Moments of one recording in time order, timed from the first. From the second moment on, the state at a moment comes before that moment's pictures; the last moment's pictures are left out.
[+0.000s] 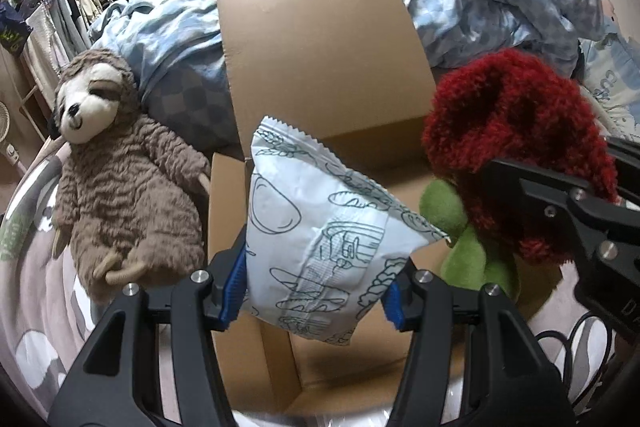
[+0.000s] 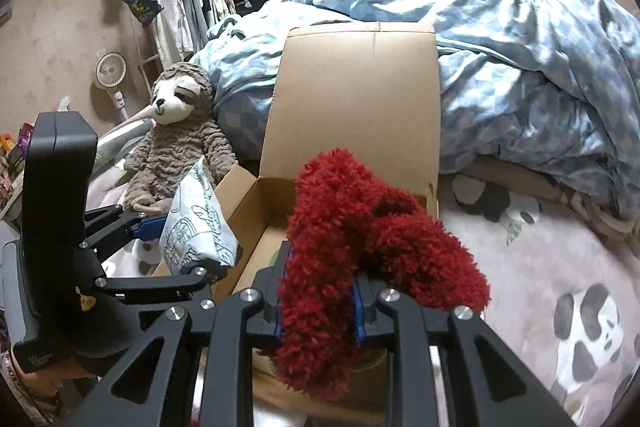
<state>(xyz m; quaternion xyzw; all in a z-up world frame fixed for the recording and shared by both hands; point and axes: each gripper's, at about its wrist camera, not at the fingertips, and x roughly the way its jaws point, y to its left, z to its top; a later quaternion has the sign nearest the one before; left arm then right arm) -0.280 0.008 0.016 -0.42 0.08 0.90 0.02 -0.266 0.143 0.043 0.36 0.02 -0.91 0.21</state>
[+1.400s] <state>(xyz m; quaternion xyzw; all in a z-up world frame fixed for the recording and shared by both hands) -0.362 0.004 -0.043 -0.49 0.07 0.87 0.01 -0.349 0.128 -0.003 0.40 0.04 -0.90 0.17</state>
